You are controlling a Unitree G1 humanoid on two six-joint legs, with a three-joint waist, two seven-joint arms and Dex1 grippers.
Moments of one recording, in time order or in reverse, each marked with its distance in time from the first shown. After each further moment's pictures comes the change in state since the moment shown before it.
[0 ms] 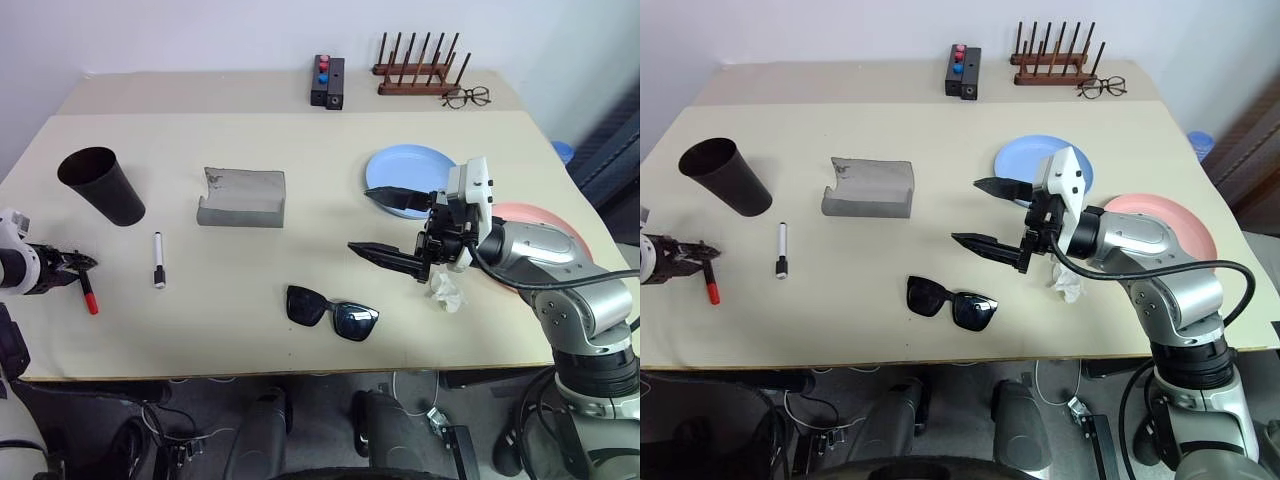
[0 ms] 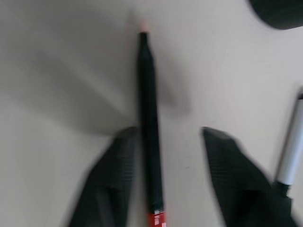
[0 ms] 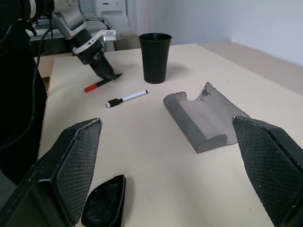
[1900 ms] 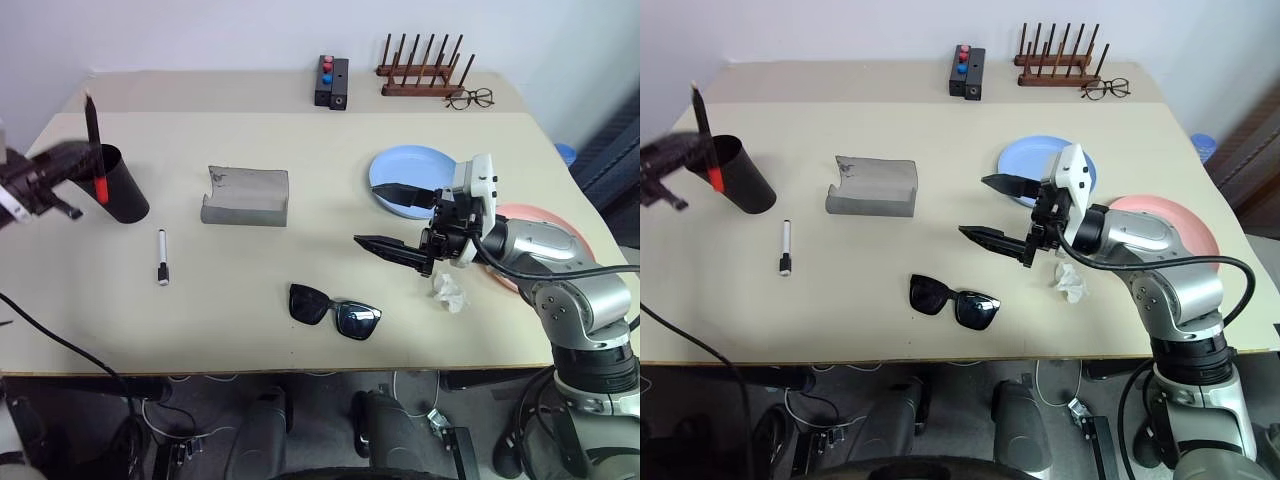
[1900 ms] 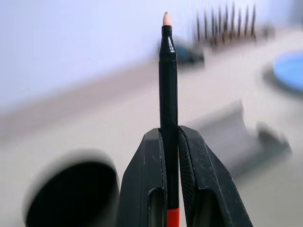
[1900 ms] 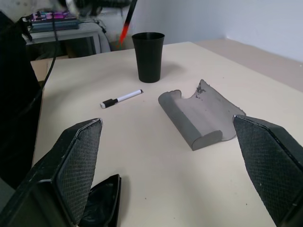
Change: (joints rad) left arm 0.503 -0.156 0.376 -1.055 -0.273 -0.791 -0.237; right arm -0.007 0.010 -0.019 0.056 -0.008 -0.005 0.020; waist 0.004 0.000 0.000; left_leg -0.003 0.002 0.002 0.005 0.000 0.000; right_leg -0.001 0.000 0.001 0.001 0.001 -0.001
